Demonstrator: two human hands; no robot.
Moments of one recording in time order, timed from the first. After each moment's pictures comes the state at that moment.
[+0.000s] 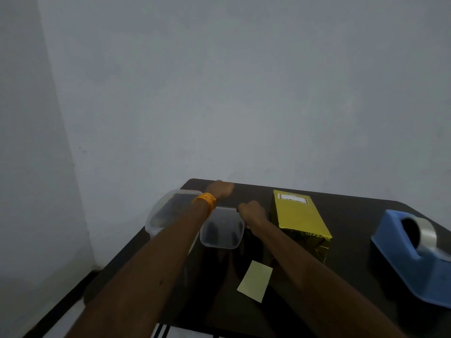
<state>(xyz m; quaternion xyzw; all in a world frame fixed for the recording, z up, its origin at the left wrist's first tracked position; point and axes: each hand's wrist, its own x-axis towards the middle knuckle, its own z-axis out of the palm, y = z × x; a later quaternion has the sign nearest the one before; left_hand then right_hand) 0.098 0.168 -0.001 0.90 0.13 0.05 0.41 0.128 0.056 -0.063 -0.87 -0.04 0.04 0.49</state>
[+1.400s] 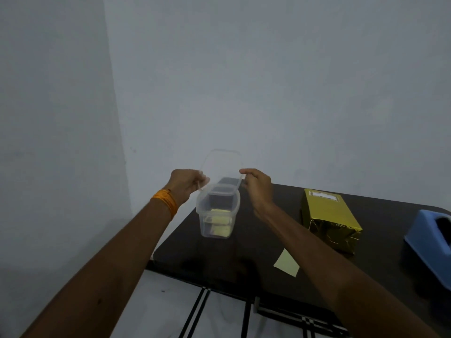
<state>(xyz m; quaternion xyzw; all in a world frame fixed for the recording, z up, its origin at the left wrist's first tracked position) -0.057 0.279 0.024 0.56 0.18 0.25 0.77 0.029 0.111 -0.005 -0.68 -0.21 -0.06 0.70</state>
